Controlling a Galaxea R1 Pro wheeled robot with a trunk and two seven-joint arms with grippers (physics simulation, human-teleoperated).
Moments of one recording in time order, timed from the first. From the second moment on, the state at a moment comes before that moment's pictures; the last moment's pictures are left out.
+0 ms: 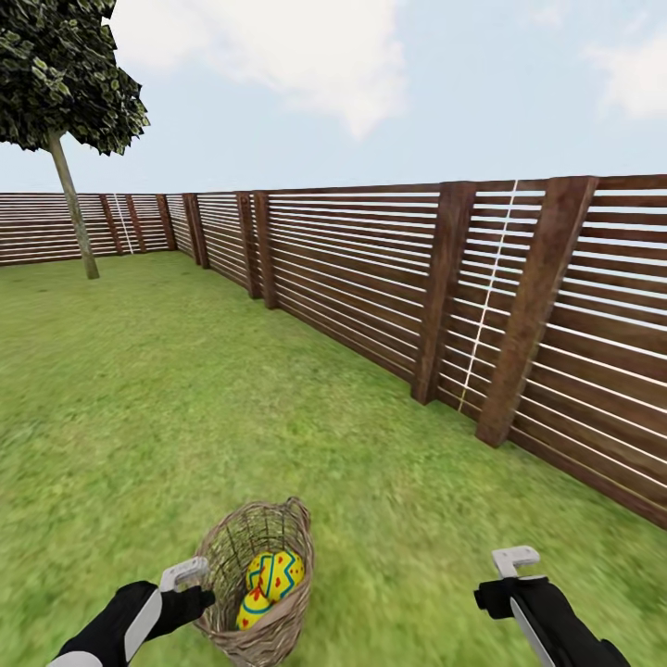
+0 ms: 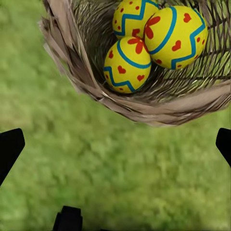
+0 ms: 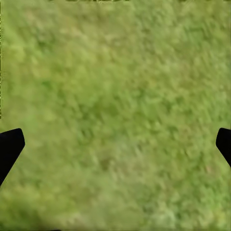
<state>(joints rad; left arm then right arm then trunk) -0.51 0.12 0.14 -0.41 0.22 0.49 -0.07 -0.30 -0.20 0.10 -0.95 -0.04 0.67 -0.05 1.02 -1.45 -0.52</state>
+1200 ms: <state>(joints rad) -0.51 0.11 0.14 -0.41 0.22 0.49 -0.07 -0.30 -0.20 0.10 -0.95 -0.04 0.67 -0.05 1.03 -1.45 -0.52</state>
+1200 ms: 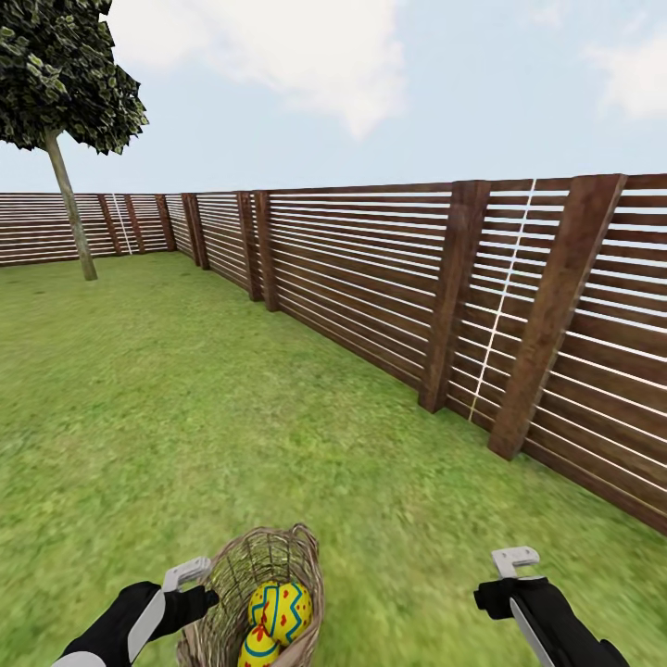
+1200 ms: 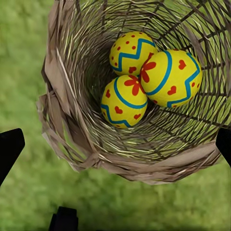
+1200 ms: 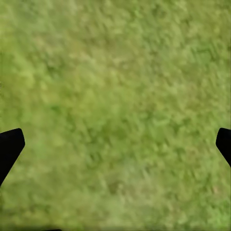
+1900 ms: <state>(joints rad) -0.51 0.11 0.13 -0.41 0.22 0.49 -0.07 -0.30 -0.19 0.10 -0.95 -0.04 0.67 -0.05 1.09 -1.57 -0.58</state>
